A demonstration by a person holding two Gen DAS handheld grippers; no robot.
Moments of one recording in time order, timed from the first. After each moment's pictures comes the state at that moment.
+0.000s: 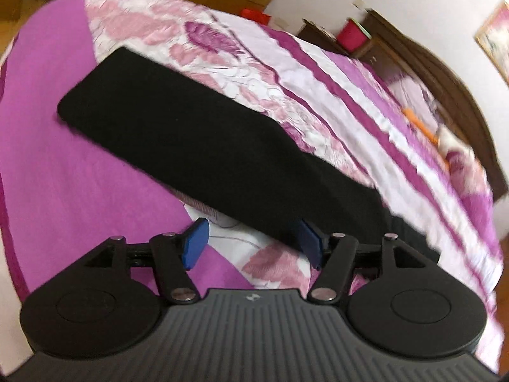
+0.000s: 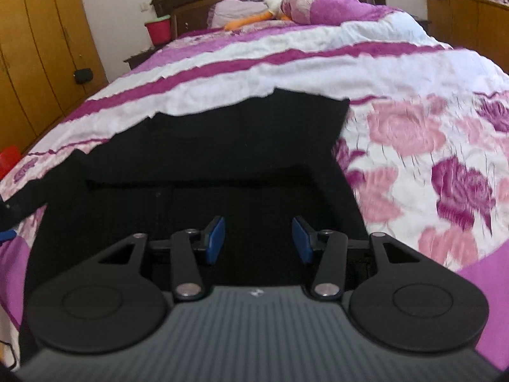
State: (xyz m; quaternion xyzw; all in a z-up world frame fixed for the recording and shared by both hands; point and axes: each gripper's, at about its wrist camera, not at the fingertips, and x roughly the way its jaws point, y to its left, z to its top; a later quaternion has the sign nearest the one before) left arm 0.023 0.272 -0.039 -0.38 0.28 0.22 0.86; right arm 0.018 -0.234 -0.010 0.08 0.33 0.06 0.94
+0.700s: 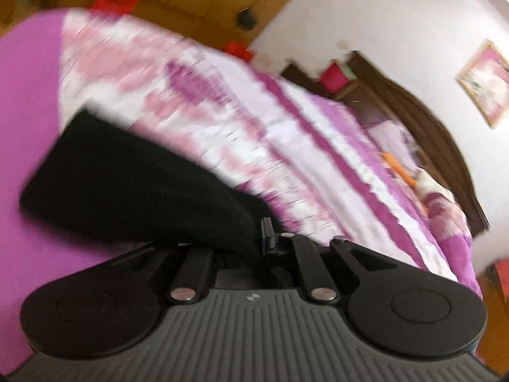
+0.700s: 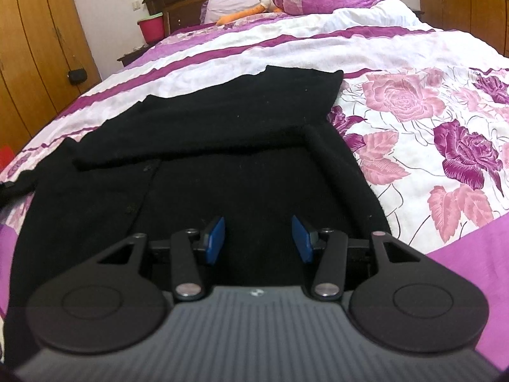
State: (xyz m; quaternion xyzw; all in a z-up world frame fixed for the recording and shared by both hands) left arm 0.060 0.313 -0.026 -0.36 0.18 0.19 0.89; right arm 0.009 -0.231 -0.040 0.10 0.33 0.05 0.94
